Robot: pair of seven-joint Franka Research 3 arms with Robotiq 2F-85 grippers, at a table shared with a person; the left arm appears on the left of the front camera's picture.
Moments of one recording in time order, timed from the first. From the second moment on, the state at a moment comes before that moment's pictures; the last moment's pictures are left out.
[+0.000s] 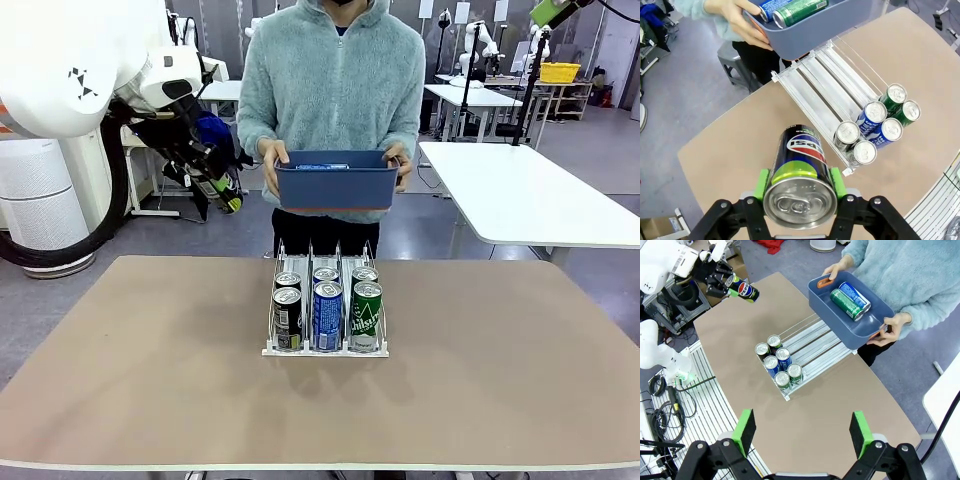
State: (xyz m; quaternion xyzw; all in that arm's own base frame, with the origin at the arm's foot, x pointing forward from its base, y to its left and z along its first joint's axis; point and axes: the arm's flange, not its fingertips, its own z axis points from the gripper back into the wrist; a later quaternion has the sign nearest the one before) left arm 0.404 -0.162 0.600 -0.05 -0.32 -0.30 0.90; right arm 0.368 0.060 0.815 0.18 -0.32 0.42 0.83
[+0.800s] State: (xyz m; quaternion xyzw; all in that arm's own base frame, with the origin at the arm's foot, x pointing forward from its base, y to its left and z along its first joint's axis) left arm 0.347 -0.254 0.522 -0.03 -0.24 -0.24 0.94; right arm 0.368 0.060 0.815 0.18 -0.32 0.42 0.83
